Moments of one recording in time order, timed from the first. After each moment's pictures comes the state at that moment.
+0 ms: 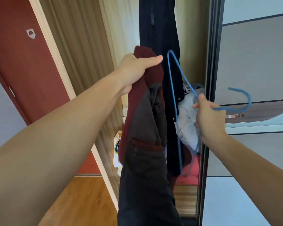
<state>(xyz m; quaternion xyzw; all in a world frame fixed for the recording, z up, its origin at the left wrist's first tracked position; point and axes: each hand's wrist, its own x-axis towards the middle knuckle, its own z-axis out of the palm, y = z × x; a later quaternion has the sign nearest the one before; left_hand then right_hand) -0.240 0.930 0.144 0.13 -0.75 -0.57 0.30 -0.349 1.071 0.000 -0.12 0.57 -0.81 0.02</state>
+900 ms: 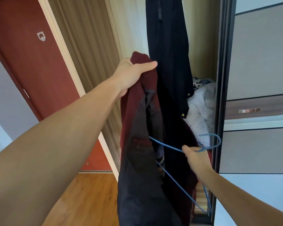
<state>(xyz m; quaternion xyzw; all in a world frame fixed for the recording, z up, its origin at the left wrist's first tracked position) -0.224 0.894 0.132 0.15 -0.78 -0.52 0.32 -0.305 1.047 -0.124 -0.13 0.68 -0.71 0.16</state>
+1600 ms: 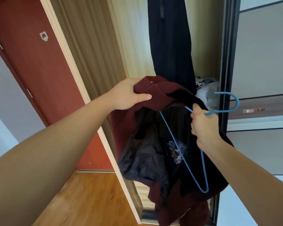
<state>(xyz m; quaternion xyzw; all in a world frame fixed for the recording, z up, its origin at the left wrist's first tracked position) -0.200 0.869 0.103 0.09 -0.95 -0.20 0.20 -0.324 1.037 -0.026 -0.12 0.57 -0.81 0.11</state>
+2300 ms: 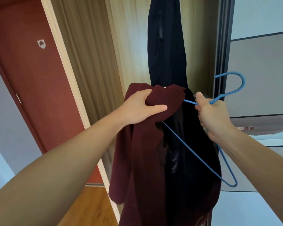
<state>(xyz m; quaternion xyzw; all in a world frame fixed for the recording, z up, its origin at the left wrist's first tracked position) -0.216 0.893 0.098 0.06 -0.93 -0.28 0.24 -0.349 1.054 0.045 -0.21 0.63 -0.75 0.01</state>
